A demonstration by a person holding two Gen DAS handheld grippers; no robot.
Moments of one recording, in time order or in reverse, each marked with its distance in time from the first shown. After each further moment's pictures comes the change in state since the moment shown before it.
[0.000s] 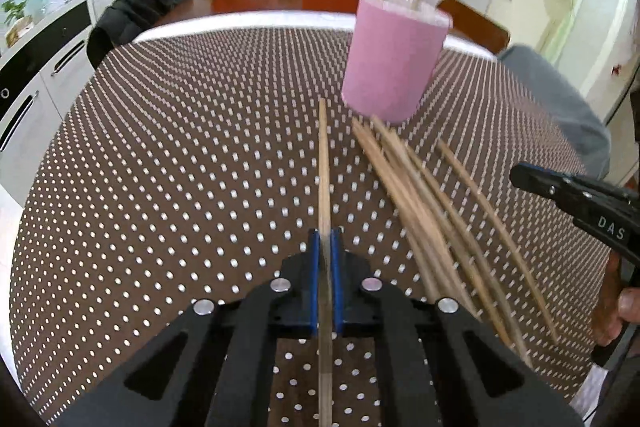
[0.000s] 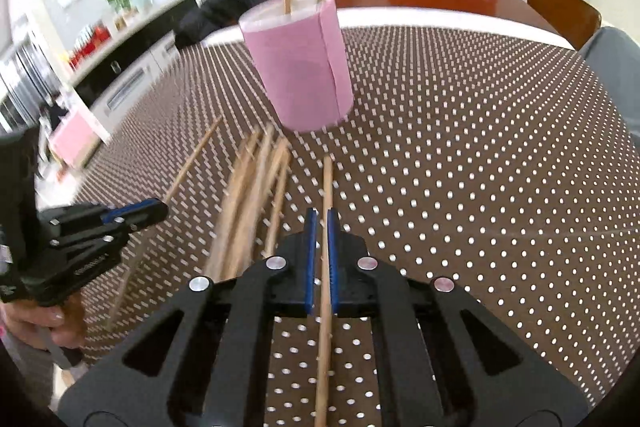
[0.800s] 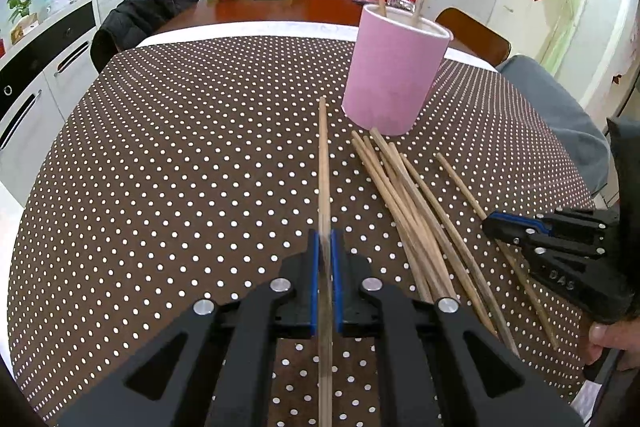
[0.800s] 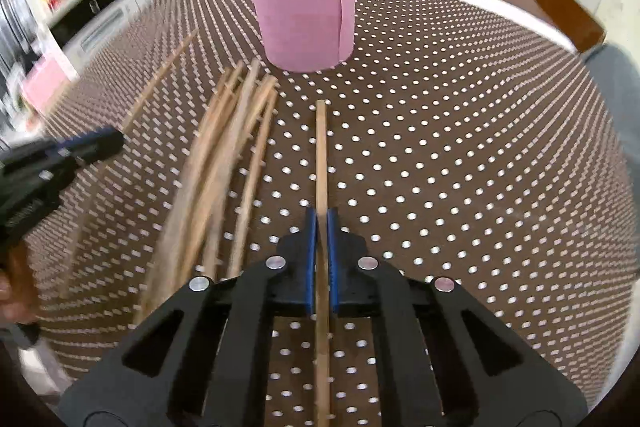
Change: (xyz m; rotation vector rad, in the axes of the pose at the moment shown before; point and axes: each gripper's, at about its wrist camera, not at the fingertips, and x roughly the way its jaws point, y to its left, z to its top) left arm 0.004 -0.008 0.000 -0.012 -0.018 0.007; right arm 0.040 0.016 -0.015 -0.073 0.162 -0.078
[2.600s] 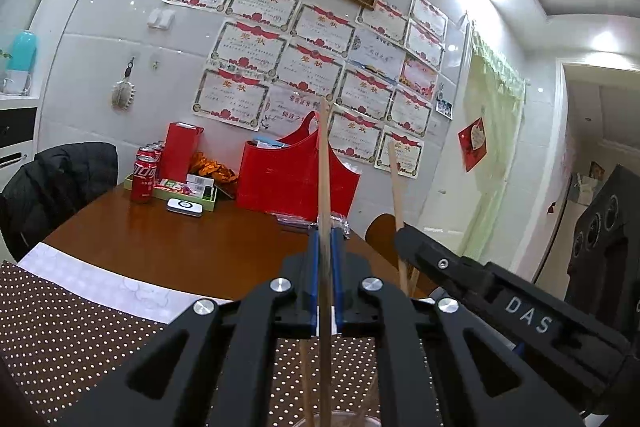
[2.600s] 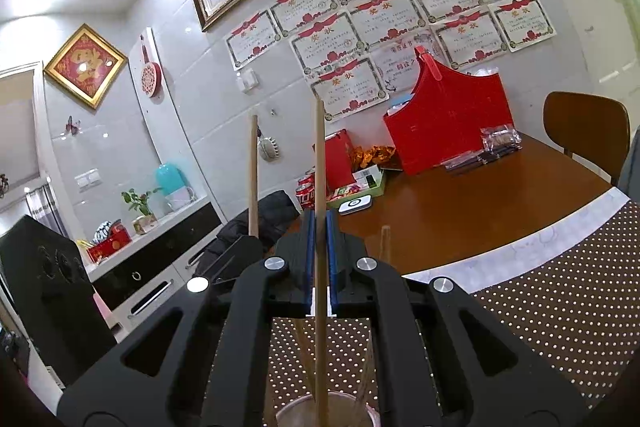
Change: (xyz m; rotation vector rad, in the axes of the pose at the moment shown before) left arm 0.023 -0.023 0.216 -0.034 -0.699 -0.294; right arm -0.042 -0.050 0.208 0.223 -0.818 0.169
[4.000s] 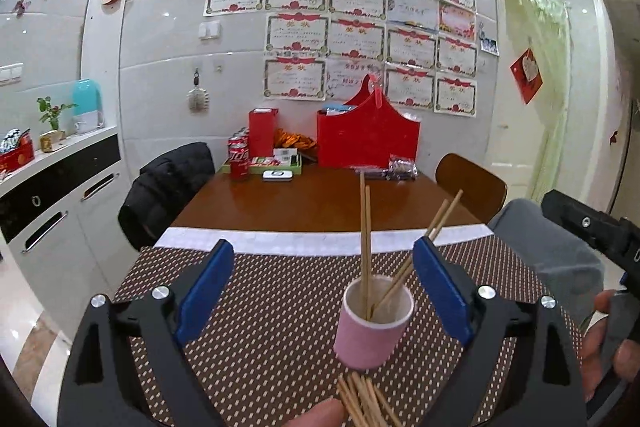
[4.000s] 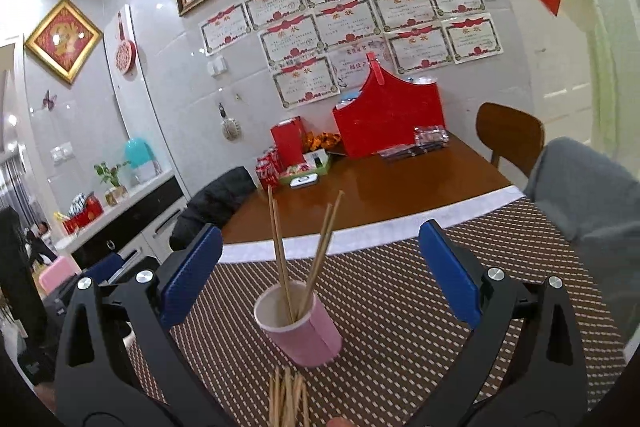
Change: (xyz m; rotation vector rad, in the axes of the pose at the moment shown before) left arm -0.150 -0.056 0.021 0.174 0.198 0.335; right arm -0.166 0.027 0.020 -0.070 0.090 -0.213
